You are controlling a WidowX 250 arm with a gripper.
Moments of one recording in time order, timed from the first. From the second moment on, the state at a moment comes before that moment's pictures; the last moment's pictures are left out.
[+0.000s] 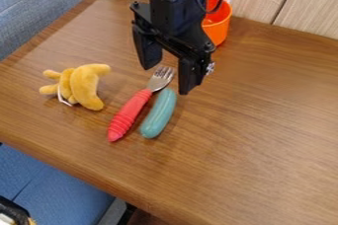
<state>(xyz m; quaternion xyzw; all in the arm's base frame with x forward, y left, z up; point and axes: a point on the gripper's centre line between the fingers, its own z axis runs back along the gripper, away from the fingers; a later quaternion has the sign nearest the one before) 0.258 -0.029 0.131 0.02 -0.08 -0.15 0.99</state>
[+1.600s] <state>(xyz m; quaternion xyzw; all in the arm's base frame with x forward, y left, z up) 0.235 0.087 0.105 0.08 0.01 0.05 1.00</state>
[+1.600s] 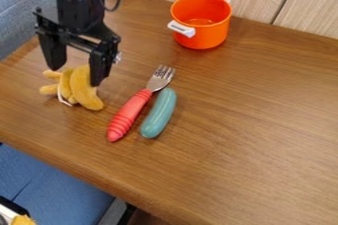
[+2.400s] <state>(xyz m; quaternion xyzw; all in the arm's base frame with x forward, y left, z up) 0.237 0.087 0.090 0.09 0.02 0.05 0.99</state>
